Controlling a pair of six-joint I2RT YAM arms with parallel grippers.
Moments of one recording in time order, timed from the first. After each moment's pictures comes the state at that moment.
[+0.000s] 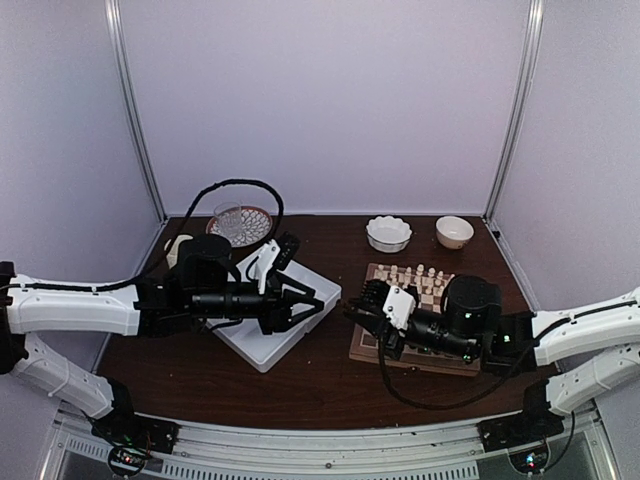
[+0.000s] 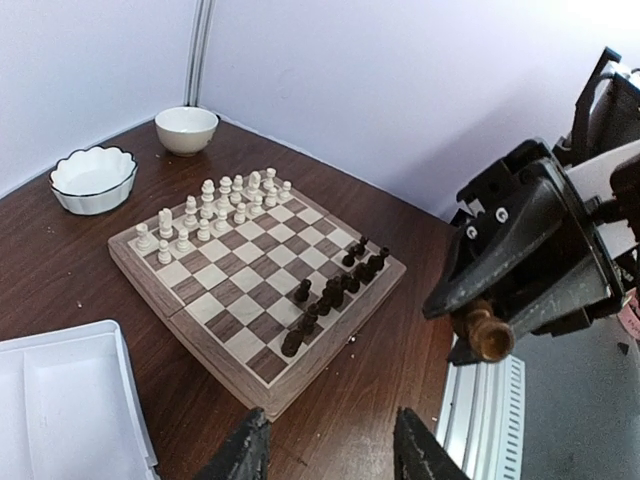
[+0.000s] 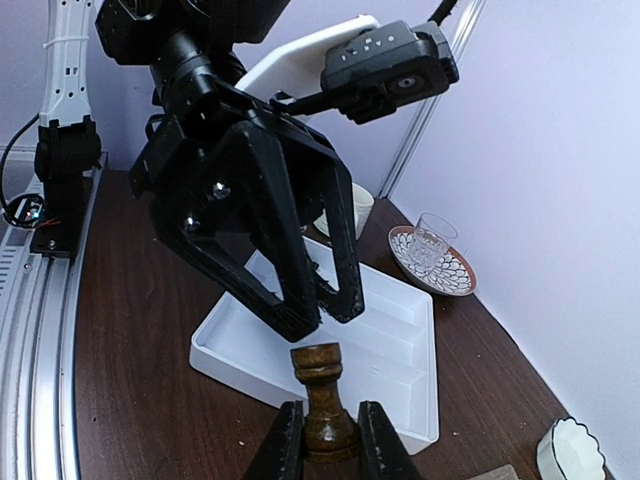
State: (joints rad) left arm -1.02 1.29 0.79 0.22 0.27 -0.22; right arm 1.21 1.16 0.60 0.43 0.15 -0.35
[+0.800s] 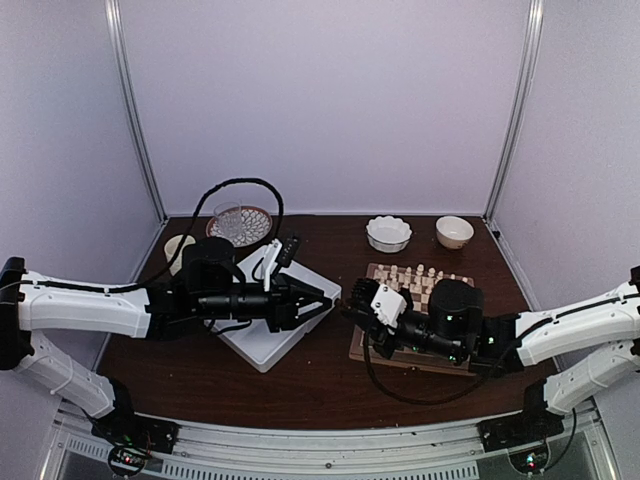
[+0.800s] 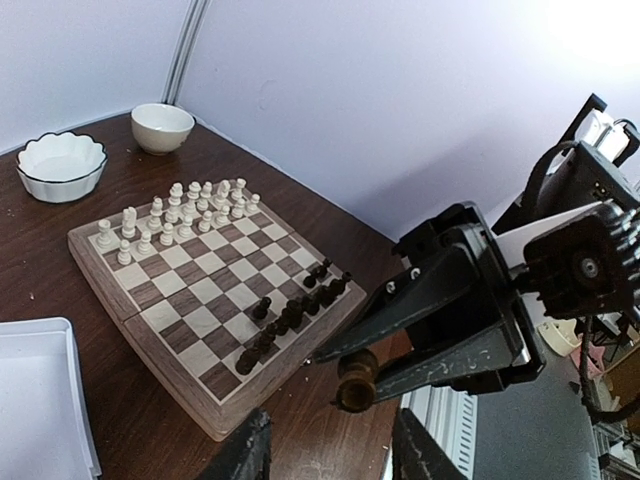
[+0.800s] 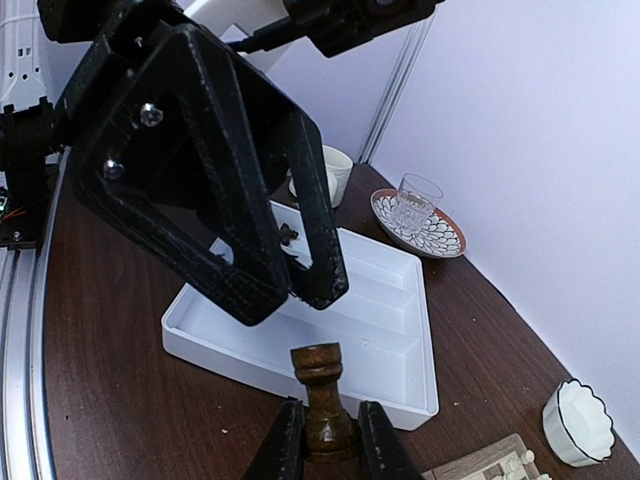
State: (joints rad) left arm -1.02 1.35 0.77 0.37 0.32 -0.39; right arm 1.19 1.25 0.60 0.49 0.20 -0.28
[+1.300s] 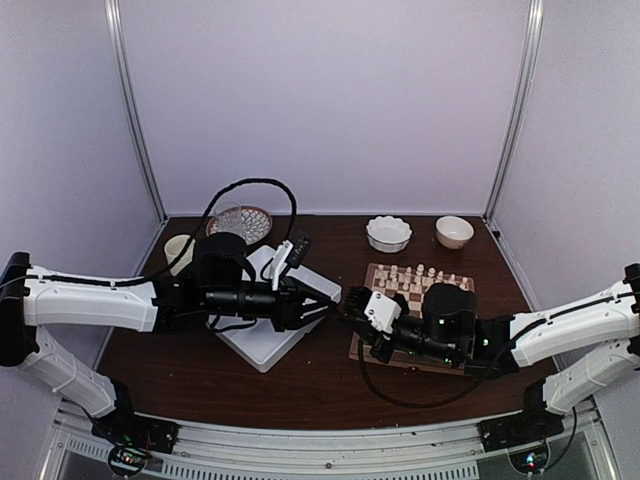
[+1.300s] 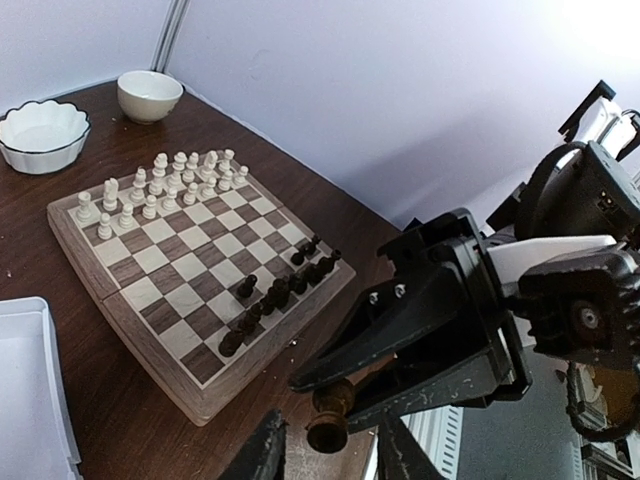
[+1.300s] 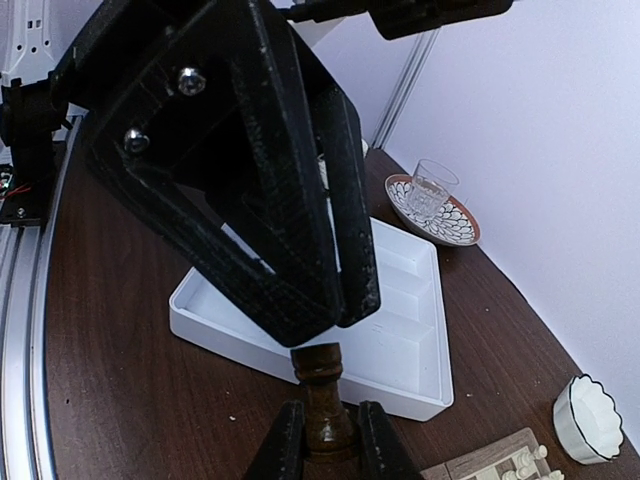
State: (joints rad) left arm -1.02 1.38 0.83 0.29 0.37 -0.41; right arm 1.19 1.29 0.60 0.48 0.19 -0.29
